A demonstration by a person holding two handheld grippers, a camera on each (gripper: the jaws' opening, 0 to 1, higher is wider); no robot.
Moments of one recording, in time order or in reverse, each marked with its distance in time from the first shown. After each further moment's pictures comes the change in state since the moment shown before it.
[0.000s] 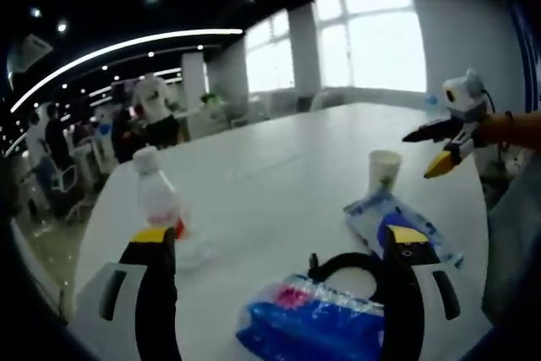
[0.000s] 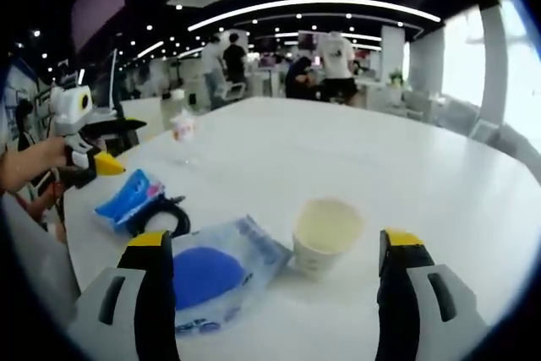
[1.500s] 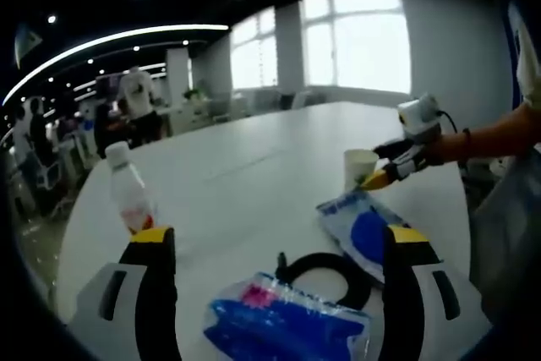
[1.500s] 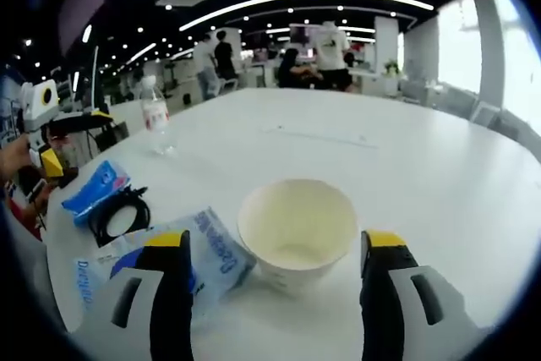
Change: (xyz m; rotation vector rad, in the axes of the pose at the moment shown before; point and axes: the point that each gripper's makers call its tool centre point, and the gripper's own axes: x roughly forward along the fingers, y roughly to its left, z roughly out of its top) left arm 0.005 -0.028 -0.003 -0.020 0.013 -0.090; right arm 0.054 -0.032 -0.032 0.047 0.015 -0.005
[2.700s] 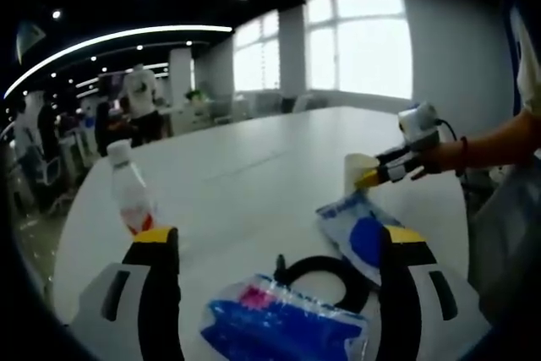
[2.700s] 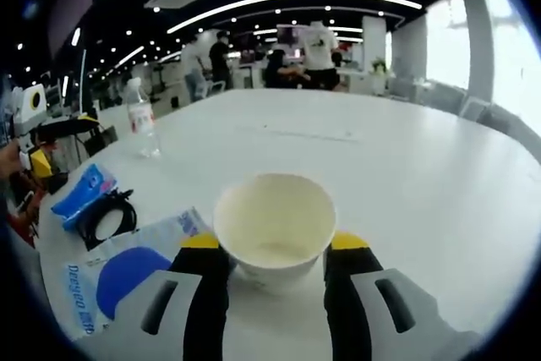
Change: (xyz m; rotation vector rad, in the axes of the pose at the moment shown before) left arm 0.000 0.001 0.001 -0.022 -0.019 0.002; right arm 0.000 -0.015 -0.004 0.038 -0.005 -0.055
